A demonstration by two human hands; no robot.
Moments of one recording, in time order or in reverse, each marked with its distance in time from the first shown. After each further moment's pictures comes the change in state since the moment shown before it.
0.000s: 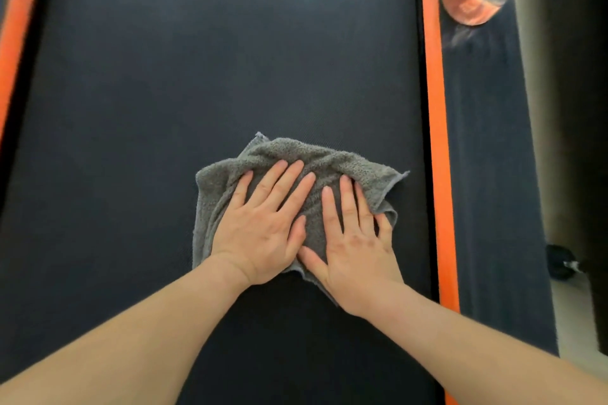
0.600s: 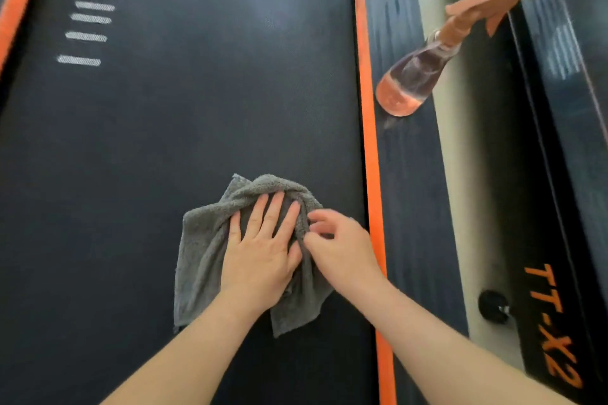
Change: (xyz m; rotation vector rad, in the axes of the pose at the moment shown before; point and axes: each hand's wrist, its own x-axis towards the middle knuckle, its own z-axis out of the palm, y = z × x) left_hand 0.076 0.031 -0.011 -0.065 -0.069 -0.151; right_hand 0.060 0.032 -0.108 0.908 0.047 0.349
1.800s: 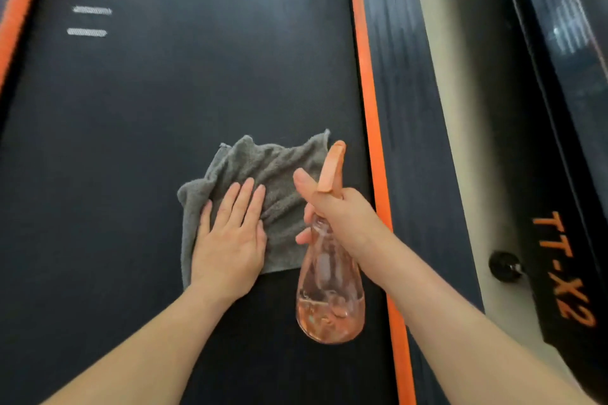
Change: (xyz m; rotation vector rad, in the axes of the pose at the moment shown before) left_hand -0.064 -0.023 0.019 -0.023 0.099 -0.118; right_hand -0.054 -0.013 -0.018 0.442 -0.249 0.155
